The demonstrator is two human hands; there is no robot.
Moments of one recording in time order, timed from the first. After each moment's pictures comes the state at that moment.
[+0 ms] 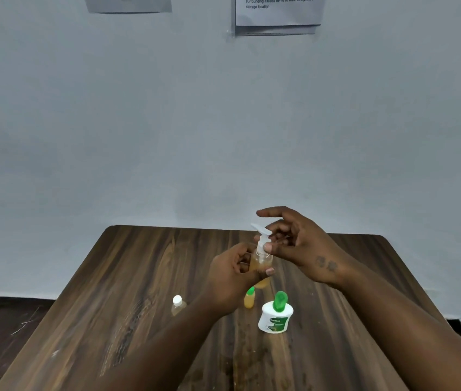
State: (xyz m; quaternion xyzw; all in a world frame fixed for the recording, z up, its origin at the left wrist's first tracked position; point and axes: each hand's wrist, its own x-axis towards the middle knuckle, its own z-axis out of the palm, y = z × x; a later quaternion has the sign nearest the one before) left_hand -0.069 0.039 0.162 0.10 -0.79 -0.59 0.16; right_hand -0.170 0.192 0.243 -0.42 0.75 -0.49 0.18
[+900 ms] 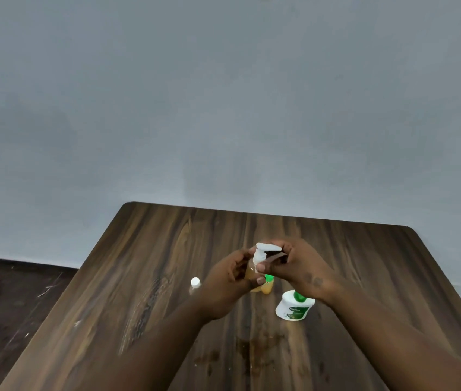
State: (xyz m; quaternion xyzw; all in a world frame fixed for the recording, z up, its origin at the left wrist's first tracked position) left_hand -0.043 -0.012 0.106 0.08 -0.70 -0.71 0.05; right_hand -0.163 0.141 0.160 -0.38 0.74 -0.49 0.27
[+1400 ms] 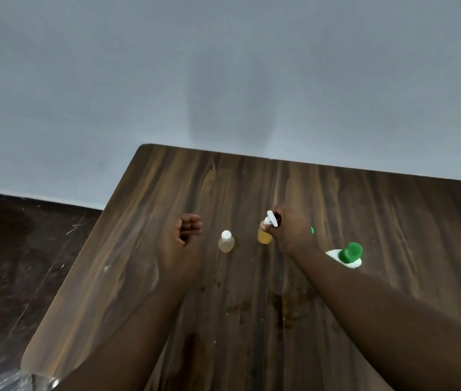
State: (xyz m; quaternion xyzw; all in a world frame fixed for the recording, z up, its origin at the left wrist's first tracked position) left_hand 0.027 -0.108 0.034 0.39 -0.70 -0.52 0.31; right_hand -0.170 0.035 0.009 -0.26 0.90 -0.32 0.14
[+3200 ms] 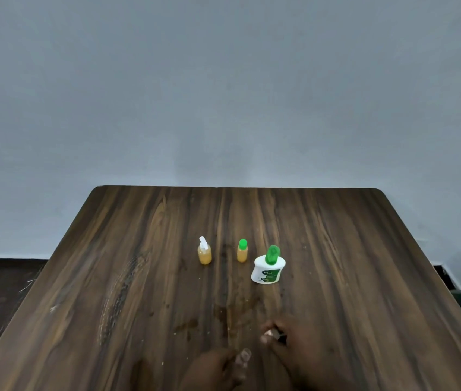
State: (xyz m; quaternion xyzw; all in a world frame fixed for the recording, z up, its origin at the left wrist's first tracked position) left_hand 0.066 0.095 -0.052 0.20 -0.87 -0.43 -0.12; right_hand -0.070 0.281 -0.001 -0.32 0.86 -0.35 0.17
